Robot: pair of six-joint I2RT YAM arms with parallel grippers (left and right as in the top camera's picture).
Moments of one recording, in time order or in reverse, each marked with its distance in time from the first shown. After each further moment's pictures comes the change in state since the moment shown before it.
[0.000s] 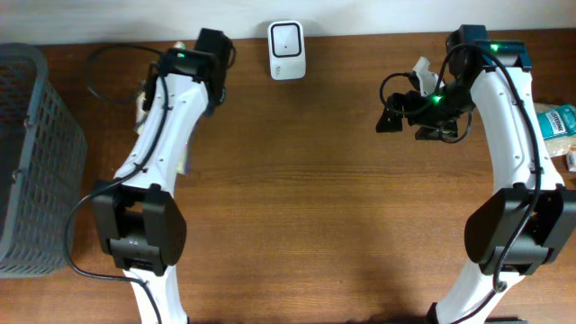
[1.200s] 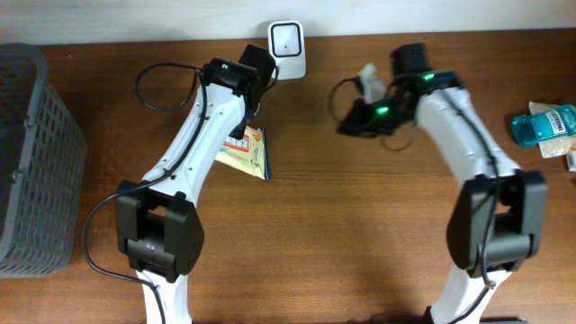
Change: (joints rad) left arm -0.163 -0.002 -0.026 -0.058 0.320 -0.081; right arm 0.205 0.005 -0.315 0.592 -0.242 0.164
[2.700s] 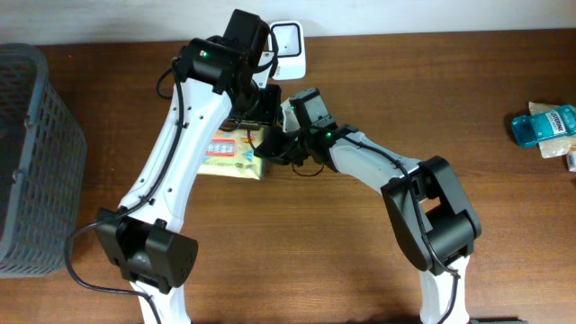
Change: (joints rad) left arm -0.001 -0.073 0.199 -0.015 0.717 -0.012; right arm 0.351 0.137 -0.201 0.732 0.019 0.674
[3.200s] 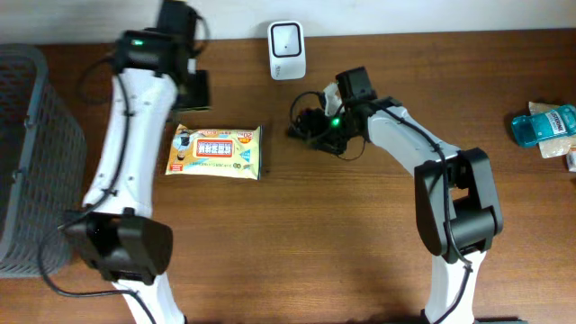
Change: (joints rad) left arm 0.244 0.000 0.000 -0.031 -0.300 -0.037; right arm -0.198 0.004 0.122 -0.373 0.013 -0.256
